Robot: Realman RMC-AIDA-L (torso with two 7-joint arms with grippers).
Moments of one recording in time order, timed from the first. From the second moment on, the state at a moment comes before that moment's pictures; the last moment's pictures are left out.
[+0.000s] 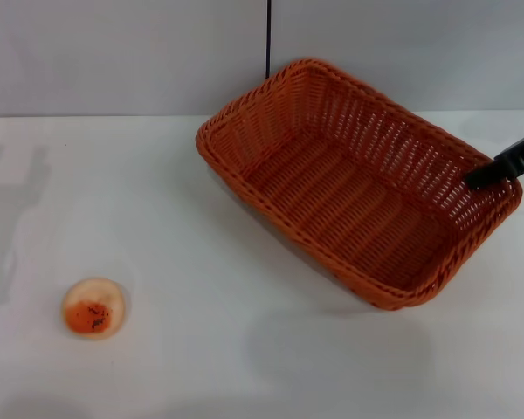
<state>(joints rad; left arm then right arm) -0.30 -2.06 -0.67 -0.09 2.03 1.73 -0.84 0.82 1.92 -0.85 -0.80 -2.59 -1.53 2.23</state>
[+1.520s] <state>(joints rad) -0.31 -2.06 -0.67 -0.09 2.03 1.73 -0.86 0.68 1.90 -0.68 -0.95 -2.08 -1.88 1.82</state>
